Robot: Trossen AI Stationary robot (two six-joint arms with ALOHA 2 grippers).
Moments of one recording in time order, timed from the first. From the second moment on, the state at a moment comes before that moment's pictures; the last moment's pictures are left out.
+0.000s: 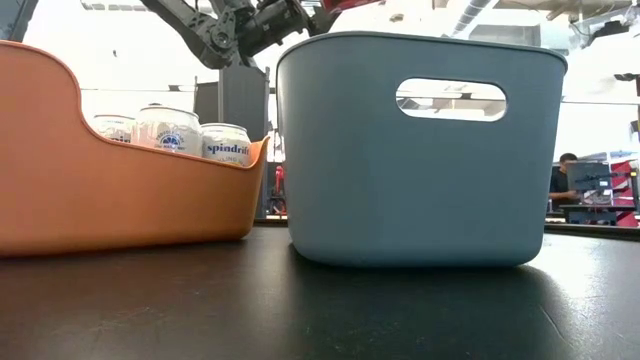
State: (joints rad) left arm 0.55 1.72 1.25 1.12 0.84 -0.51; right arm -0.18 1.35 1.58 -0.56 0.16 -0.36
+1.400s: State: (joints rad) left arm 0.76 1.67 1.25 1.04 1.02 -0.70; right arm -0.53 1.72 2.07 -1.47 0.14 -0.11
